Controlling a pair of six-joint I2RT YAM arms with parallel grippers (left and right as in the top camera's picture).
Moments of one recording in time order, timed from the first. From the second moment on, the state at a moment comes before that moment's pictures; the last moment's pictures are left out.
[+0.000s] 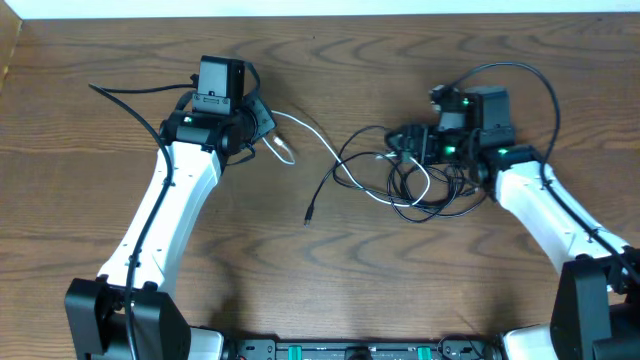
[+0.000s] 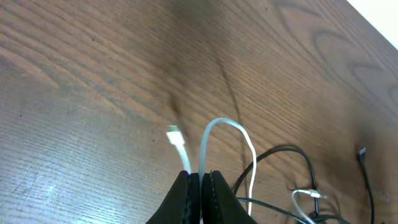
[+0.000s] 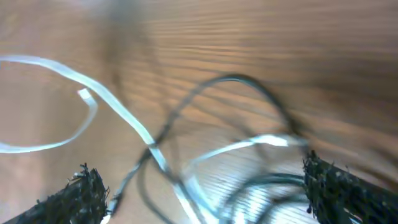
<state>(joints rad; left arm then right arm) -0.17 1.57 1.29 -0.69 0.06 -0.69 0.21 1.61 0.98 -0.20 -0.50 0.27</state>
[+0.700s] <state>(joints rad) -0.17 1.57 1.29 -0.72 0.05 -0.69 0.56 1.91 0.99 0.30 -0.24 0.15</state>
